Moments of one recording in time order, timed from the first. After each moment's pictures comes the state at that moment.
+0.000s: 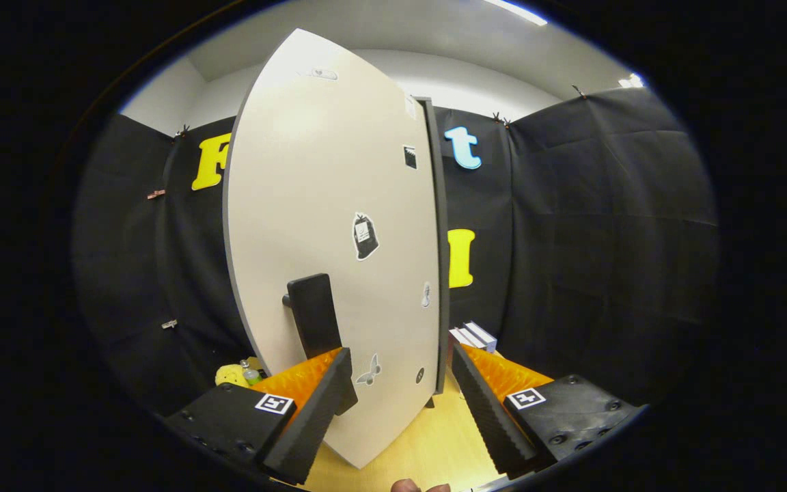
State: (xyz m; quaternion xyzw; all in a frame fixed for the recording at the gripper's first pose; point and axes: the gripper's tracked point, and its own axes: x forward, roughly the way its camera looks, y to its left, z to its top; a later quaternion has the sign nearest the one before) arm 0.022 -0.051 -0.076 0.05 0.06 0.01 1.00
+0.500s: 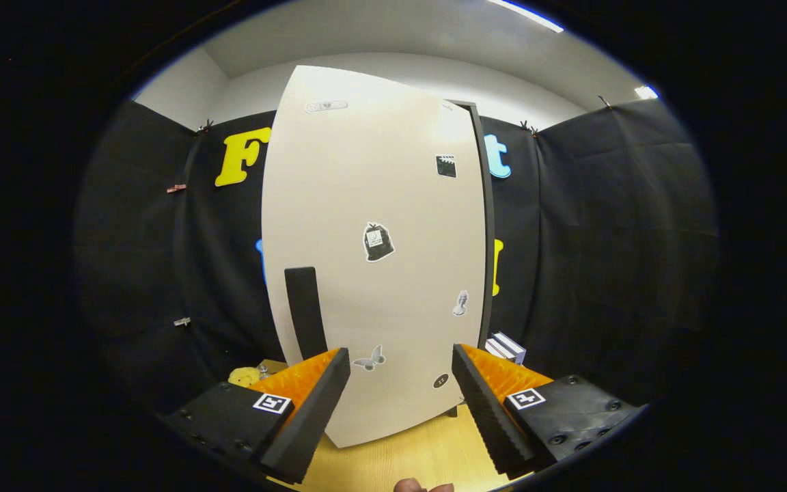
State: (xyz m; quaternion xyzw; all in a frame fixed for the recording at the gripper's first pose) arm 0.025 -0.005 -0.065 0.03 0.05 0.04 1.00
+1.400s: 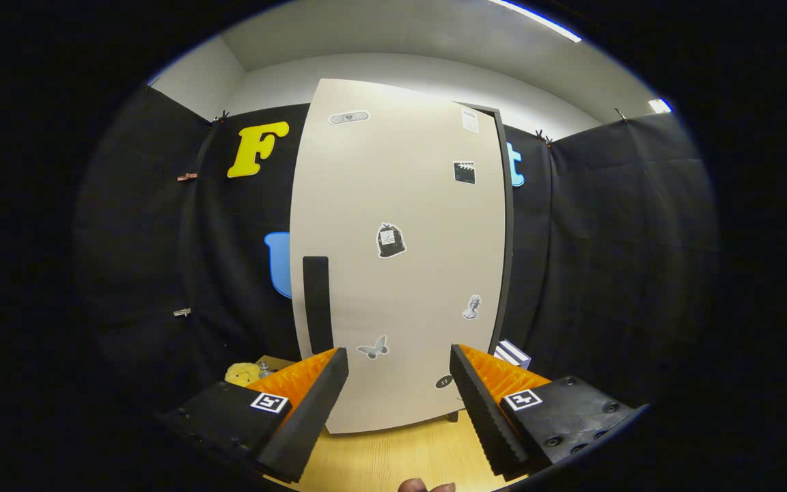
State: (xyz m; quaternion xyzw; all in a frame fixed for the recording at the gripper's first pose) arm 0.024 0.014 -0.055 0.00 0.04 0.05 1.00
